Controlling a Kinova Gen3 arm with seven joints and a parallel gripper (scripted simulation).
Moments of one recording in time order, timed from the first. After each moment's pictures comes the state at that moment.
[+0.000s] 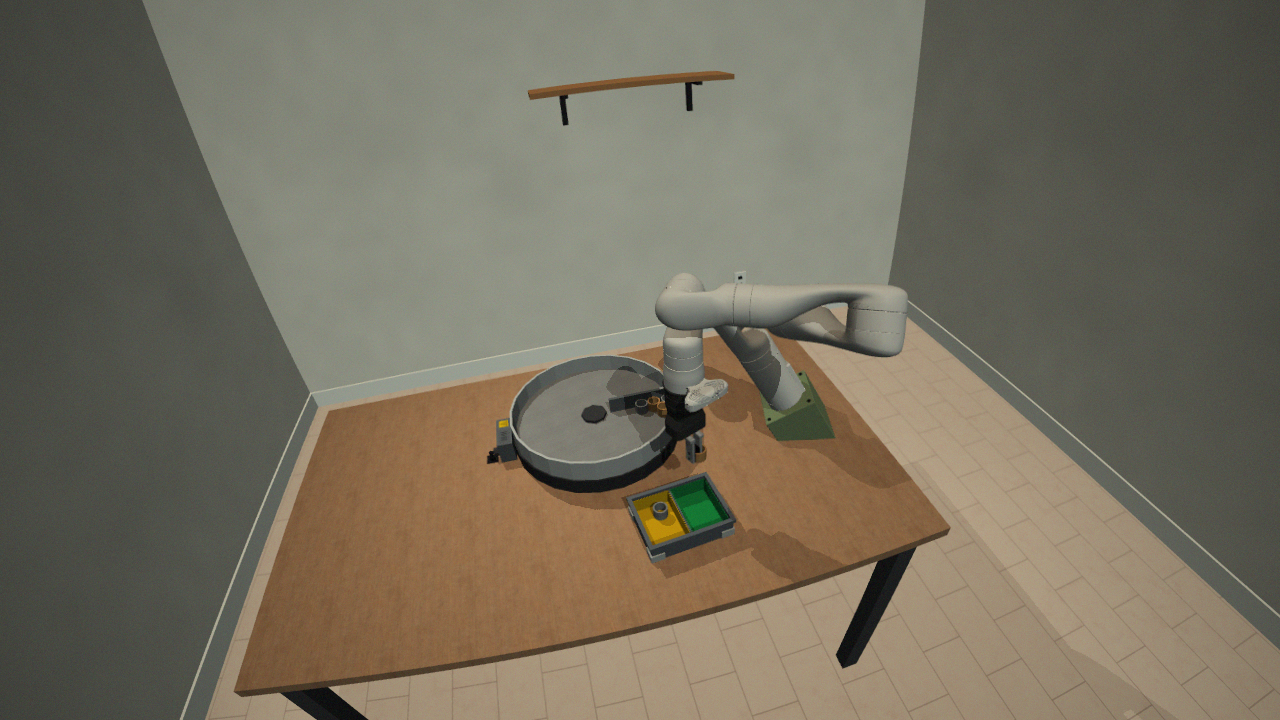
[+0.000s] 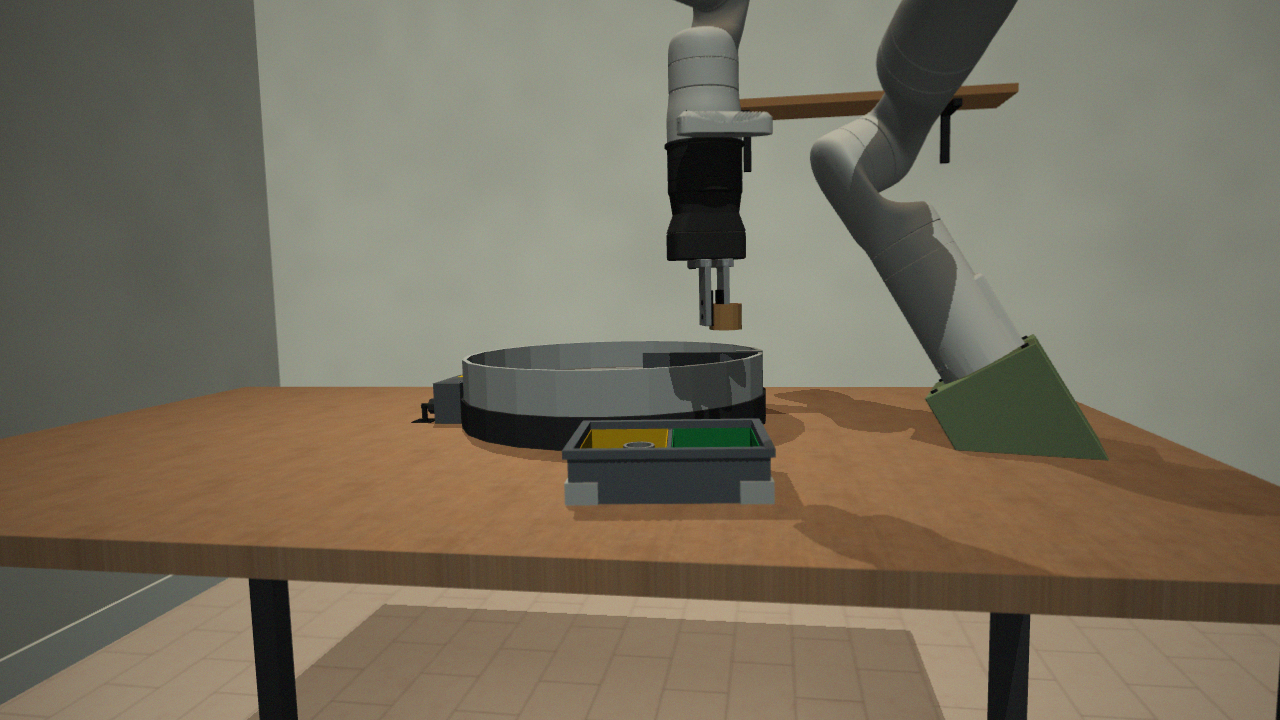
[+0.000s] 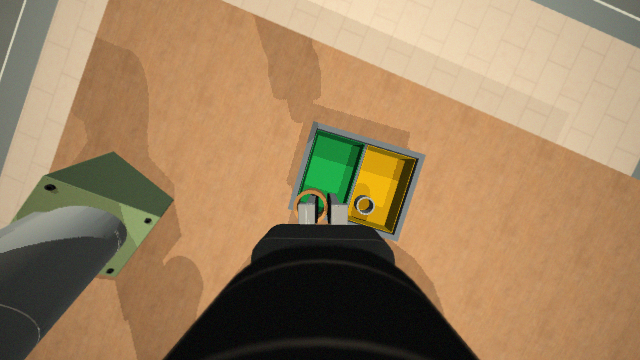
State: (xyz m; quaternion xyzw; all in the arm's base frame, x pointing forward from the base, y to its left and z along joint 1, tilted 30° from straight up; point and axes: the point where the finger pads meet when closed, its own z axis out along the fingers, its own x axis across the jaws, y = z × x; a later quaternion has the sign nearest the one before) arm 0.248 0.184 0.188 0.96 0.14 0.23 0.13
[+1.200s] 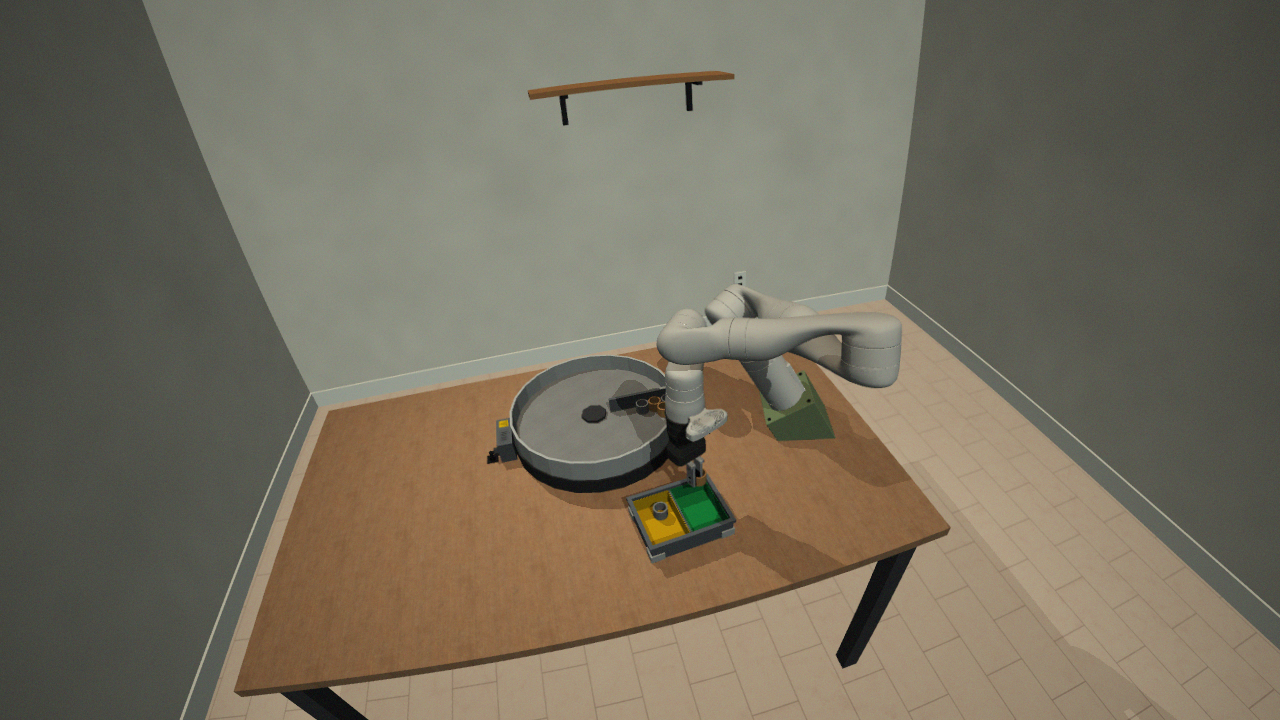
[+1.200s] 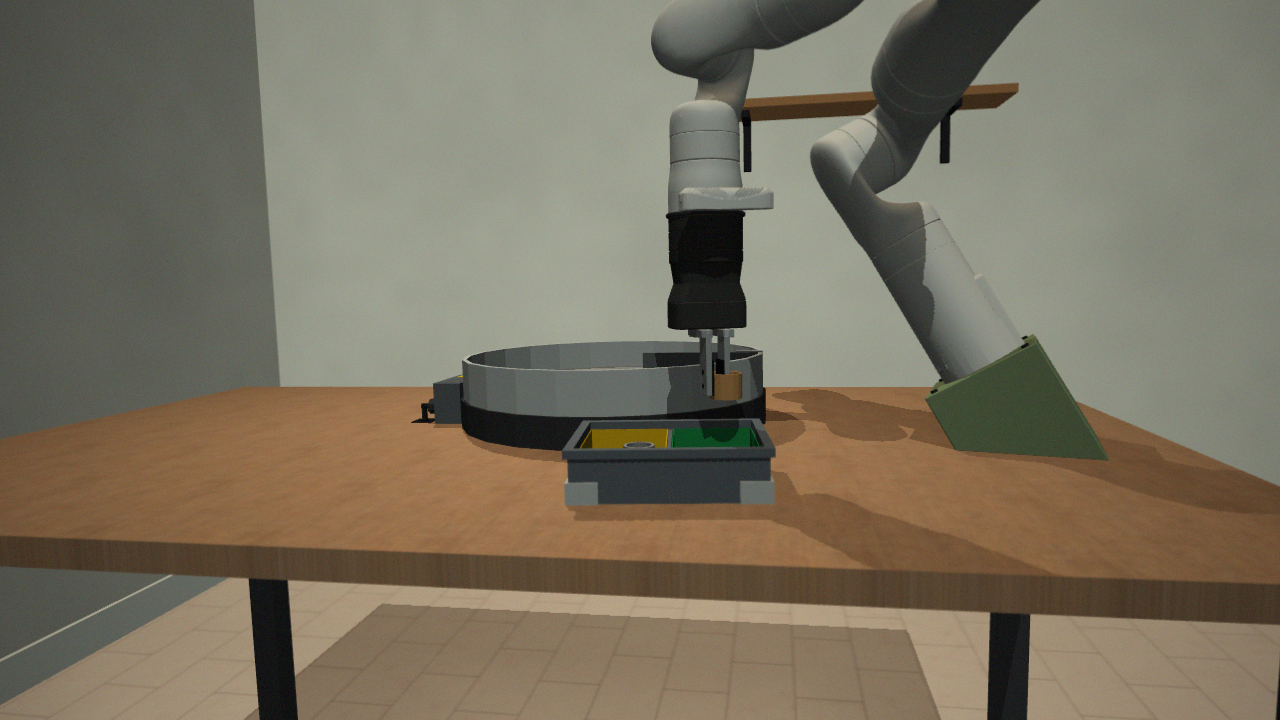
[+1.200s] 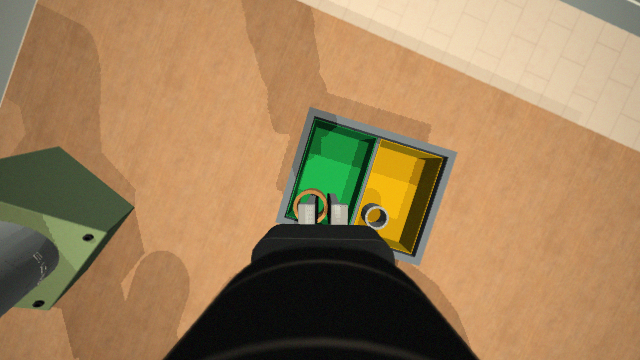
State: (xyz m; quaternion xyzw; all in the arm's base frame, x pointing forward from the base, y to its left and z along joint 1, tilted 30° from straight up) arm 0.281 0.173 0.128 0.95 0.14 0.23 0.13
